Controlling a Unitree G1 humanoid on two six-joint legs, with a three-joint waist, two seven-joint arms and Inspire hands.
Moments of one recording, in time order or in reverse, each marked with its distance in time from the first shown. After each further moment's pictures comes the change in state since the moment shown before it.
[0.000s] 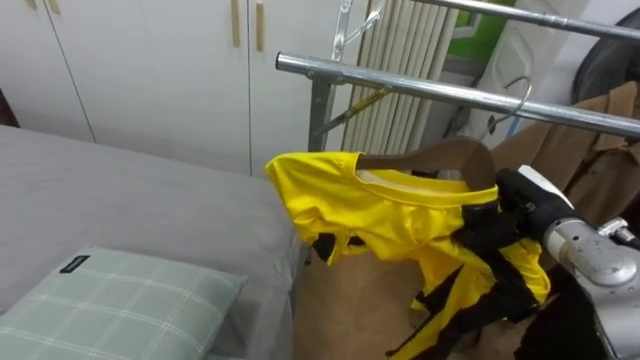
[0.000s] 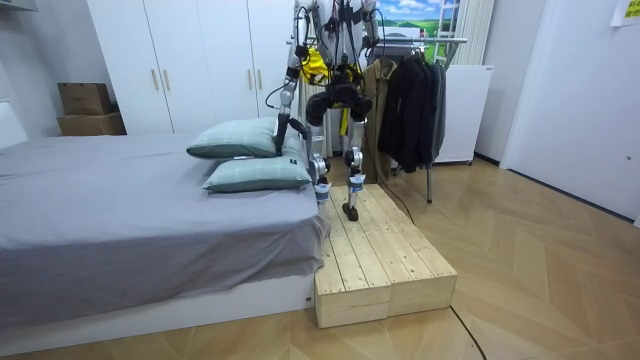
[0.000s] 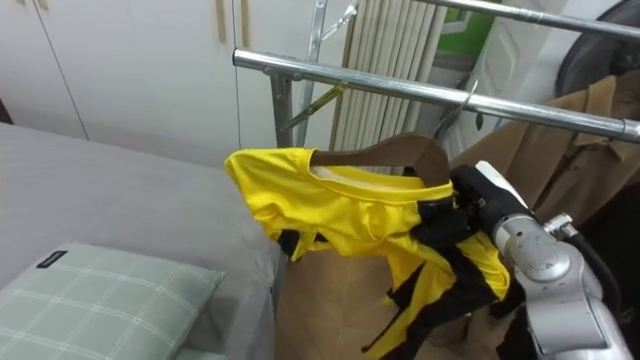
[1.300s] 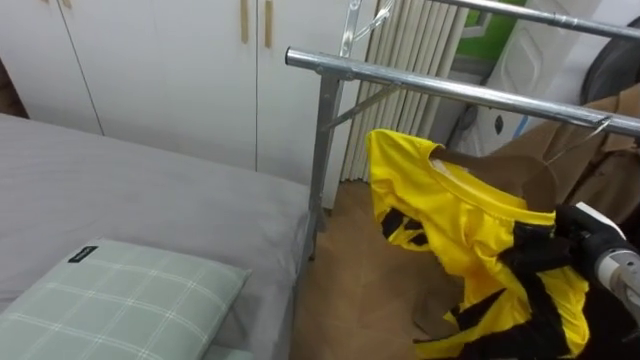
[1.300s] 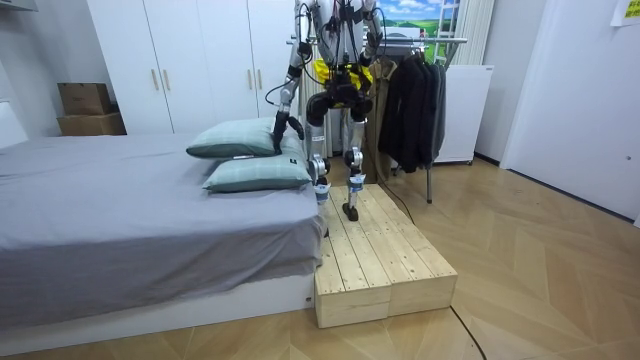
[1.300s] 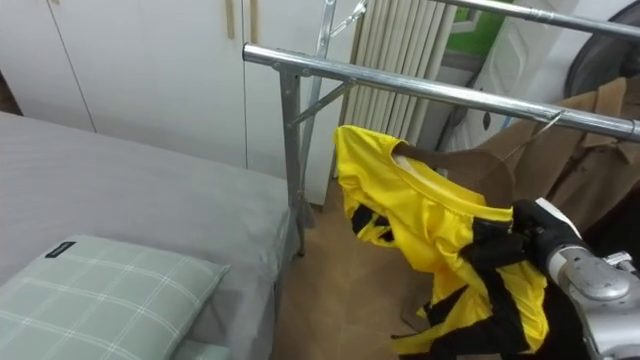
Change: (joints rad) left arm 0.113 0.006 -0.014 -0.227 0.152 -0.010 -0.001; right arm -0.071 -0.168 0.060 0.418 0.268 -0.111 -0.042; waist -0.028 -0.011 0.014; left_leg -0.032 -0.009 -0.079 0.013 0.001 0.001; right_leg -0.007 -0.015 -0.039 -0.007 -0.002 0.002
